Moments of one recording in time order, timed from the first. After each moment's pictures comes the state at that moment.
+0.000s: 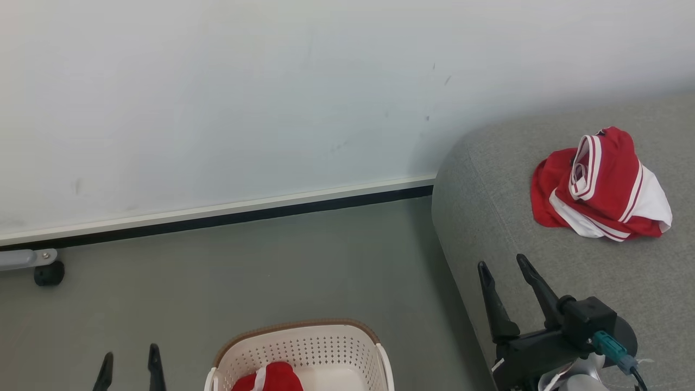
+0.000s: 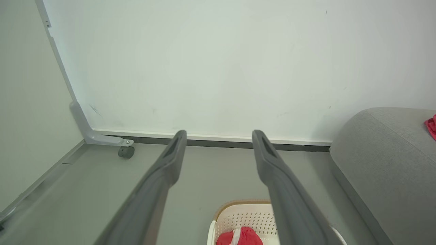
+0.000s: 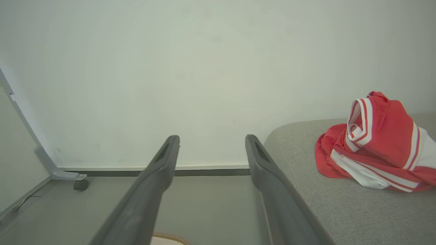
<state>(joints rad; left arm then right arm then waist) 0.16 0.17 -0.06 0.12 -0.37 0.12 -0.25 -0.21 -0.20 0.42 0.28 0.39 -0.07 -0.25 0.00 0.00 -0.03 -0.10</state>
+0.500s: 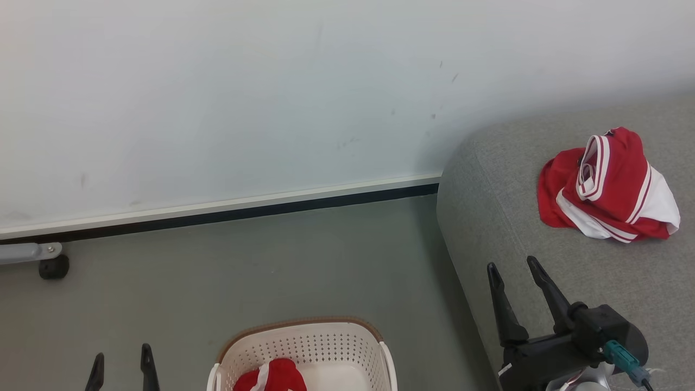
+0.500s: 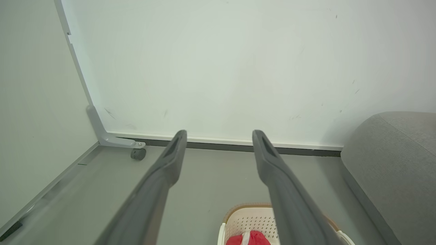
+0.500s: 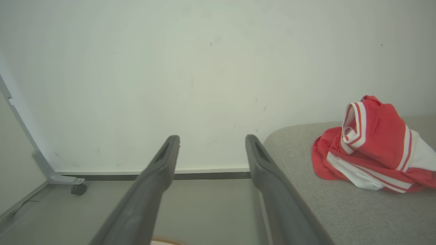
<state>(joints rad) 0.19 0.14 0.00 0.08 -0.31 0.12 -0.25 -0.15 -0.21 0.40 0.19 0.37 -0.09 -0.25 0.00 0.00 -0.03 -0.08</state>
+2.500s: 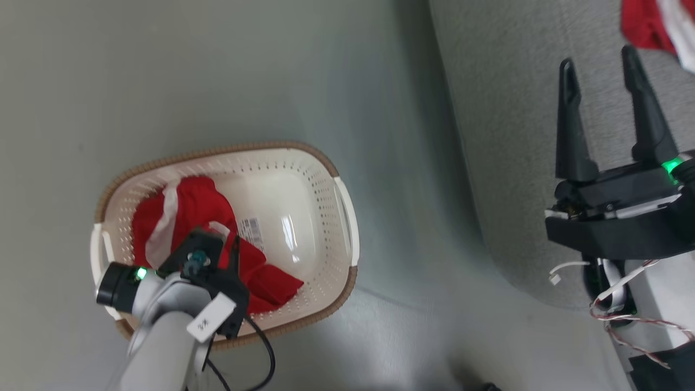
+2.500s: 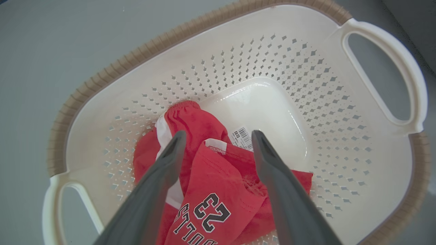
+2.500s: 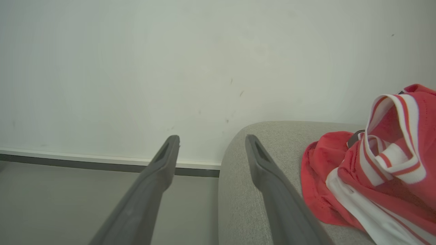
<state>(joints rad) -0.48 0.12 -0.30 0.67 -0.05 0.04 0.03 -0.48 -0.26 0.28 -0.09 0.26 -0.11 -0.26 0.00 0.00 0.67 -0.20</state>
